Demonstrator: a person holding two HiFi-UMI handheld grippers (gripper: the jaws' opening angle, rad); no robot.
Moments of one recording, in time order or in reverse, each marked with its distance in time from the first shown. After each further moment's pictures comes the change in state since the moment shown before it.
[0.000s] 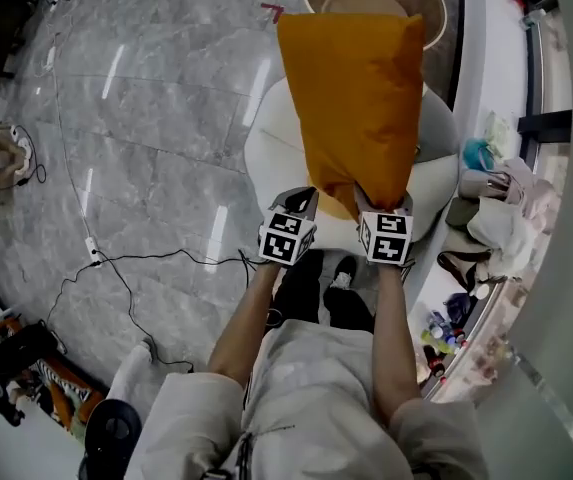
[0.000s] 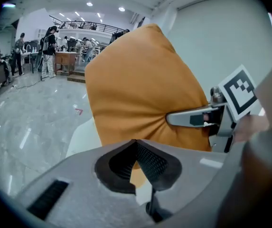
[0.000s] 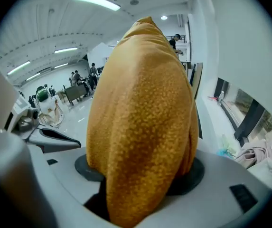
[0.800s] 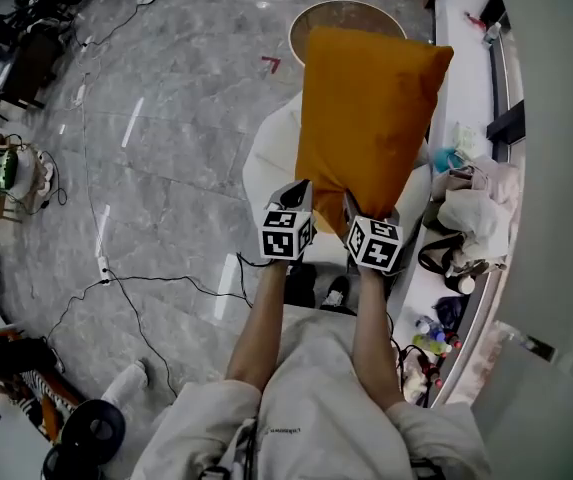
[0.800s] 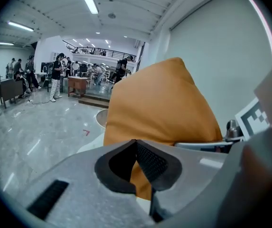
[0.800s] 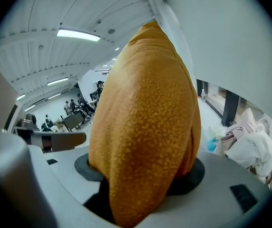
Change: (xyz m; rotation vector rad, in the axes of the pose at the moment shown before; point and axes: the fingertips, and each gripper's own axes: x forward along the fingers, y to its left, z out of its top) left arm -0.106 -0.144 0.083 -0.012 -0.273 0.141; right arm -0.180 -0.033 0.006 0.252 -0.201 -0.004
